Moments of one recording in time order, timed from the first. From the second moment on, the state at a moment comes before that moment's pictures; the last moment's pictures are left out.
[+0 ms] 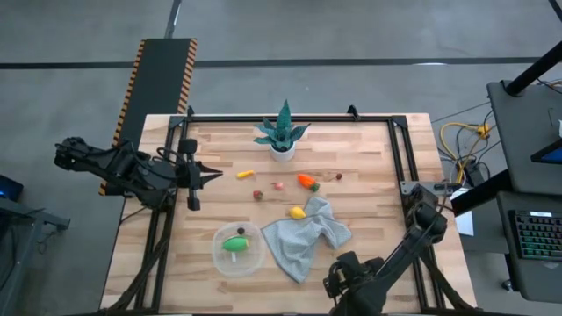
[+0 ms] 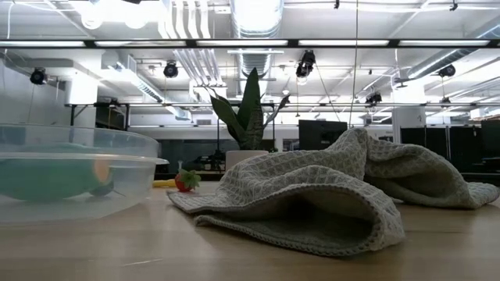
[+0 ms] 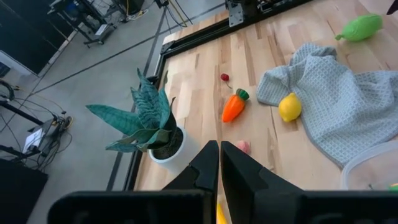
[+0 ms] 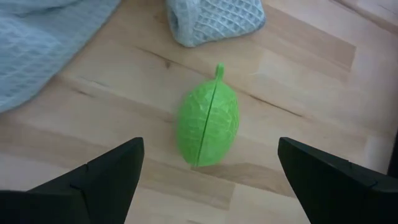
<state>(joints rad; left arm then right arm) -0.34 0.78 1.01 -0.75 -0.59 0.17 0.83 2.20 1.89 -1.57 0.20 2.08</state>
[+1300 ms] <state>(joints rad) -0.34 0.80 1.01 -0.75 -0.59 0.17 0.82 2.26 1.64 -1.40 0.22 2.23</state>
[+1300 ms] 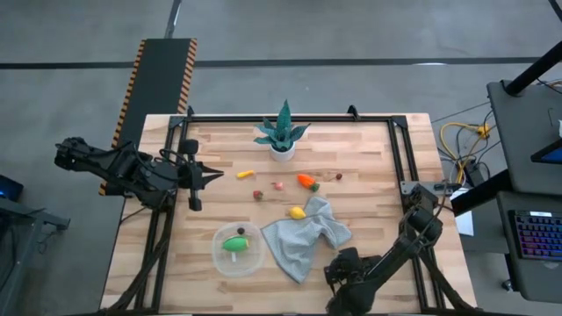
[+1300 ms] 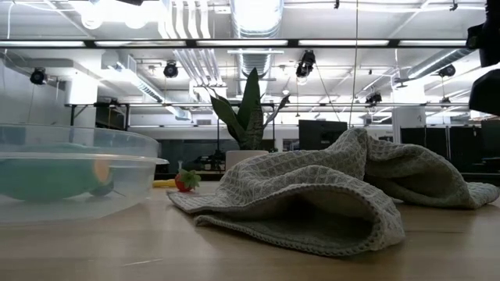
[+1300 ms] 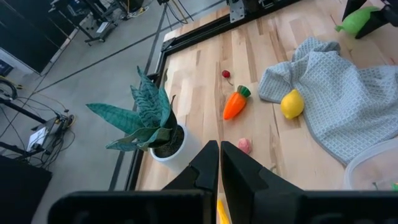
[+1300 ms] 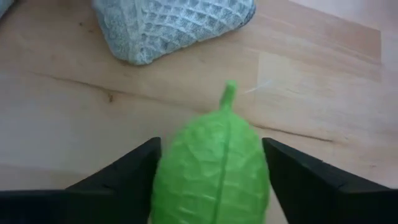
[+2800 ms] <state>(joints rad) -0.34 0.80 1.01 -0.75 -0.60 0.16 0.57 2.00 1.66 -0.83 0.88 1.21</state>
